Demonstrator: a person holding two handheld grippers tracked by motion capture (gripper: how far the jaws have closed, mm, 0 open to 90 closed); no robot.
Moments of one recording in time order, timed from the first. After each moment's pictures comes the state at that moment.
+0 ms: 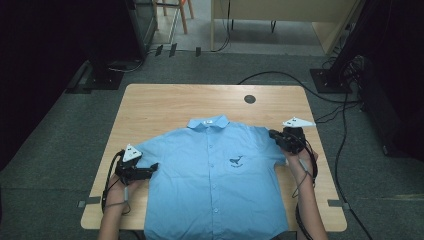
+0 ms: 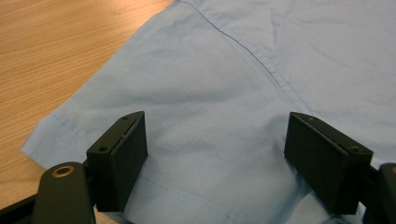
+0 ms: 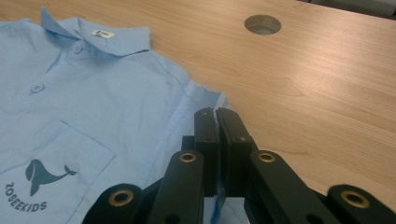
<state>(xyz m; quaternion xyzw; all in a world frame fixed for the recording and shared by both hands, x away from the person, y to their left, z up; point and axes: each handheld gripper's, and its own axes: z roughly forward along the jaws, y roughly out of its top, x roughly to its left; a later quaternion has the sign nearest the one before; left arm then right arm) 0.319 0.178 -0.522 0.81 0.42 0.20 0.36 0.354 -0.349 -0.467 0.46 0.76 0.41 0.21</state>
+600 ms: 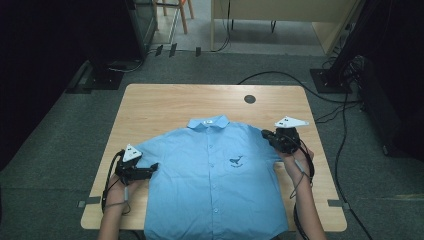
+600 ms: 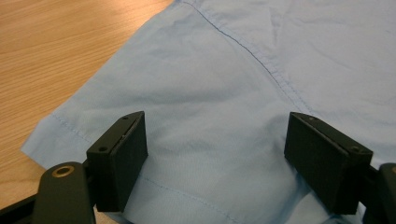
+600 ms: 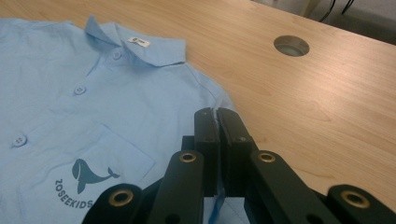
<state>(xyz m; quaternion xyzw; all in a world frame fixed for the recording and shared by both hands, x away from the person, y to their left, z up) 0.319 0.178 -0.522 0.81 0.42 0.20 0.36 0.346 -0.325 -0.451 0.43 0.78 0.41 0.21</state>
